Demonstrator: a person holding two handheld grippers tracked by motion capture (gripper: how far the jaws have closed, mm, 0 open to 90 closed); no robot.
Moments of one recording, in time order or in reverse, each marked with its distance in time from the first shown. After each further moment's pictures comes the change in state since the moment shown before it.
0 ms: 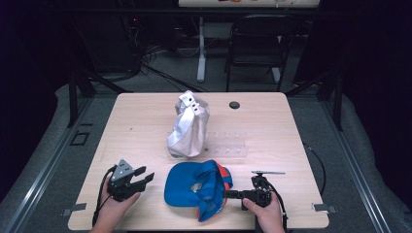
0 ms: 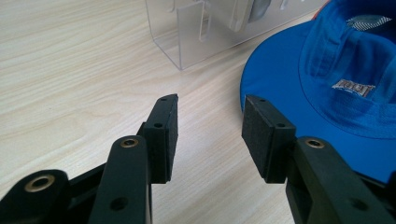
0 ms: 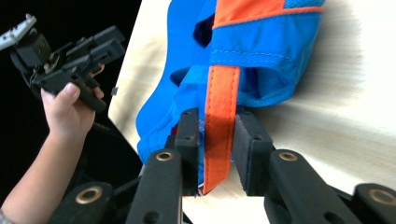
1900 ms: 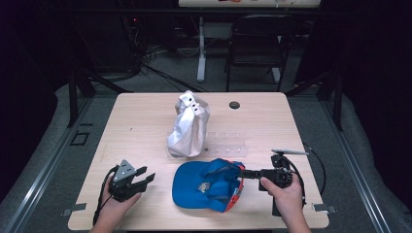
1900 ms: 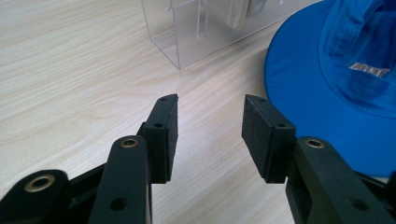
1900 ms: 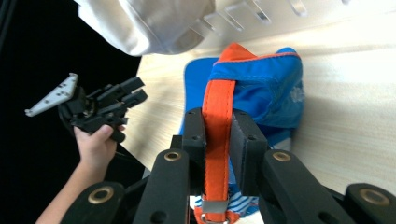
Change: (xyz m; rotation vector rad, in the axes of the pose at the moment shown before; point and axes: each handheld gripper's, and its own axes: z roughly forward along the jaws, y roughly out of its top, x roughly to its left) left arm -0.001 0.000 0.002 0.004 0.008 0.036; right arm 0.034 0.049 -0.064 -0.086 -0.029 0.043
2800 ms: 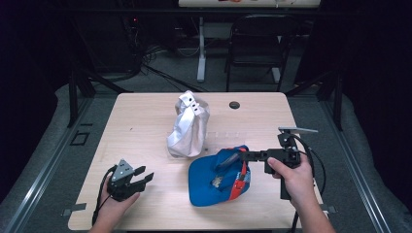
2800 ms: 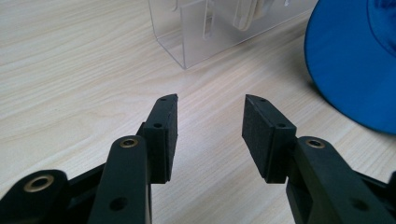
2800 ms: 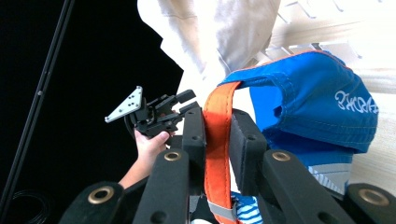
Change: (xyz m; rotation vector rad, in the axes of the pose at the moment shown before) left arm 0.004 -0.001 -0.001 -0.005 0.006 -0.014; right arm 0.049 0.043 -0.033 0.023 0.116 -0.013
